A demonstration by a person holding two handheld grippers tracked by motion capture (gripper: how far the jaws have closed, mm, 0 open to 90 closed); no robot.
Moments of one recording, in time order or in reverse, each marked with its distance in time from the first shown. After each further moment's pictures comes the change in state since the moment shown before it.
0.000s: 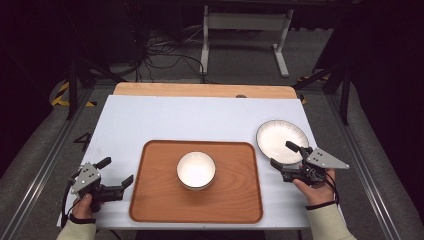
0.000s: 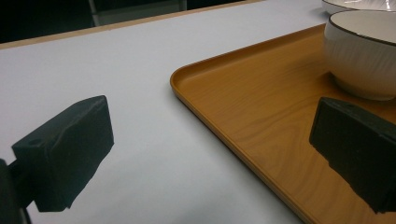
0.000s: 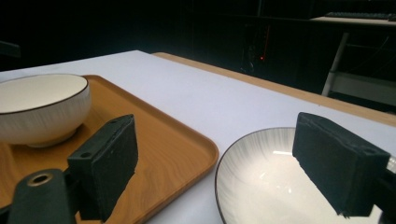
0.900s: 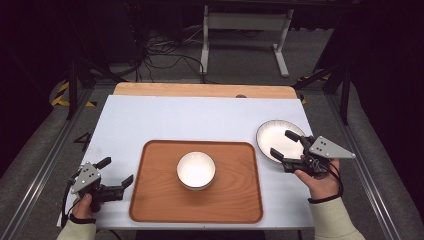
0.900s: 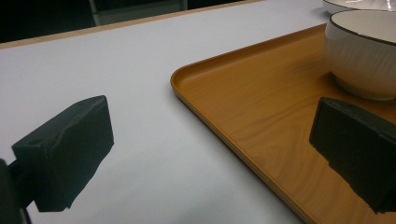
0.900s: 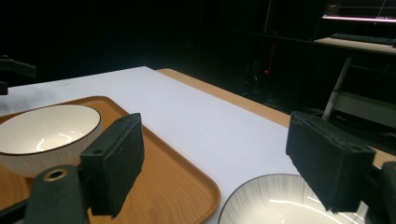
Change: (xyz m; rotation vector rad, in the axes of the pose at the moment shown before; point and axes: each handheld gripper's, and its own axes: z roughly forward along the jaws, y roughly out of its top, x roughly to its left) left arm 0.000 0.000 0.000 0.000 0.003 -0.002; right arm 0.002 0.048 0.000 -0.030 0.026 -0.052
